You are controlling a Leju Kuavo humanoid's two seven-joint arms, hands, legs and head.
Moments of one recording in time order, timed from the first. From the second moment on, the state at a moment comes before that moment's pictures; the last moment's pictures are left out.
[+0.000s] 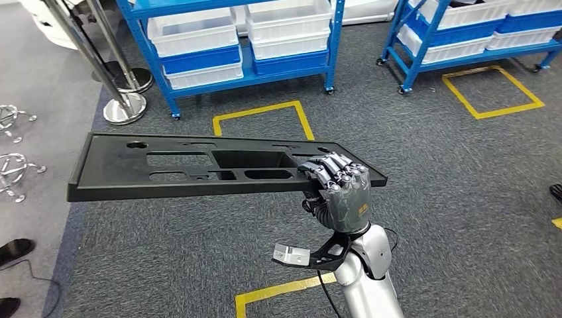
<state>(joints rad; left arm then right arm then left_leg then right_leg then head) -0.08 -0.07 0.88 -0.20 -1.57 -0.07 -0.43 -0.22 0.30 0.14 -1.55 1.05 -0.70 -0.69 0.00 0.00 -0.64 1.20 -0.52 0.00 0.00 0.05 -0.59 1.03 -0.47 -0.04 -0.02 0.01</state>
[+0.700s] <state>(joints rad) -0.09 -0.06 0.86 -0.20 -1.57 -0.06 -0.42 -0.21 0.30 0.14 -1.58 1.08 -0.70 -0.69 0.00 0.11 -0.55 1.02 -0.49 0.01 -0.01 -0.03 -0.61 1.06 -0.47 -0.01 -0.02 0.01</state>
